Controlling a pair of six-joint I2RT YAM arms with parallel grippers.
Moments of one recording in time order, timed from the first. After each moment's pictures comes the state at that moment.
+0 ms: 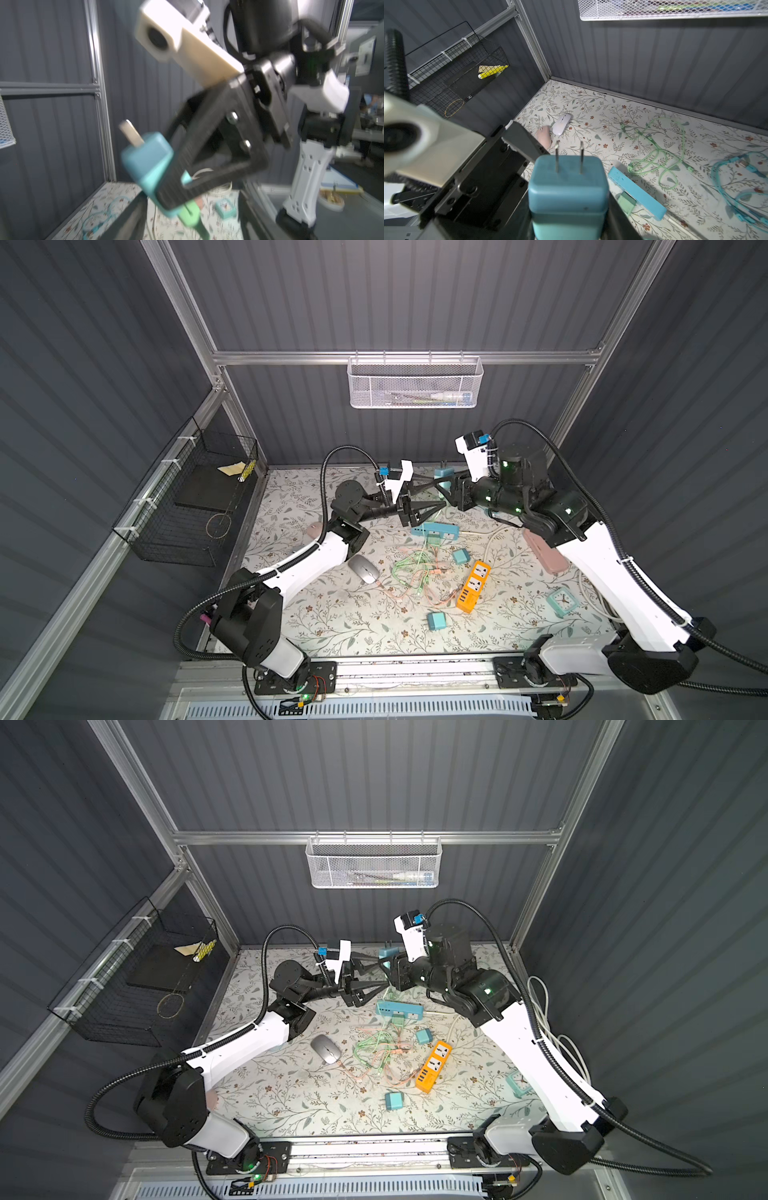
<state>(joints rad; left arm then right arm) -0.63 1.56 1.13 0.86 0.90 -0.33 0.63 1.31 1.63 -0.72 -0.13 0.24</state>
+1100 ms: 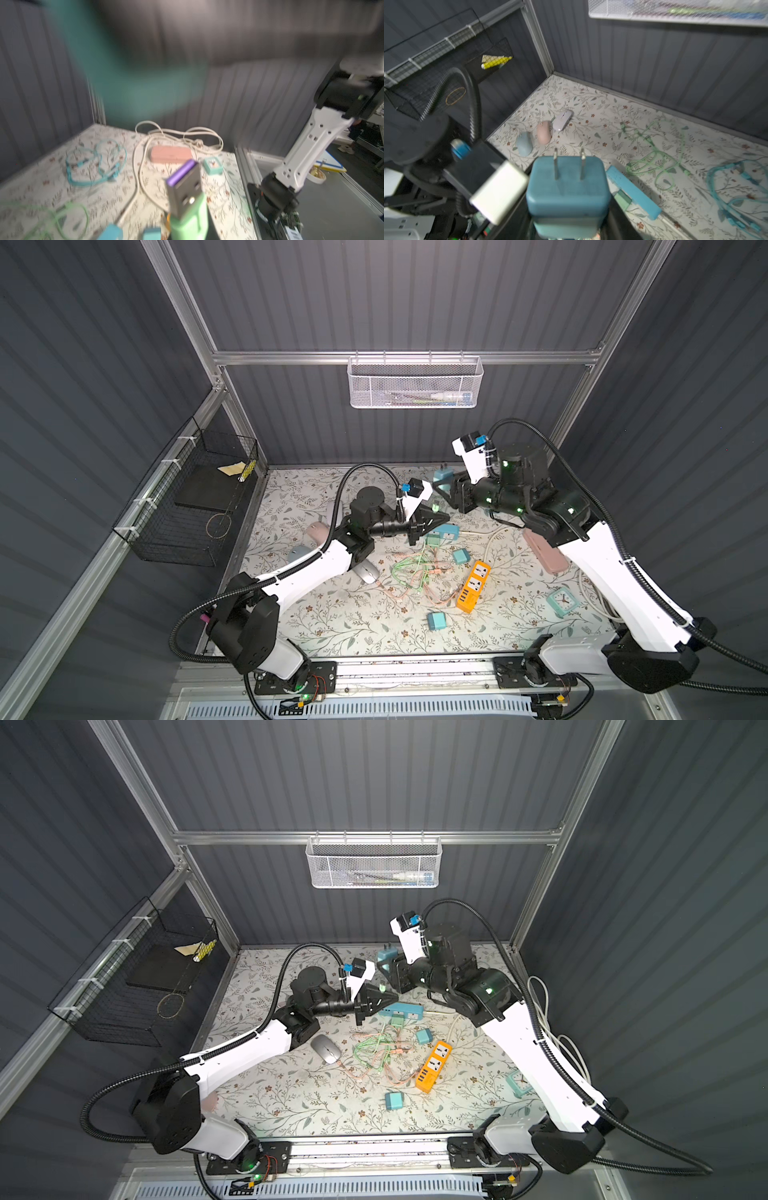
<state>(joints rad) -0.73 1.50 1.02 0.39 0.79 -0.13 0.63 1.33 1.71 -0.73 -0.11 0.17</state>
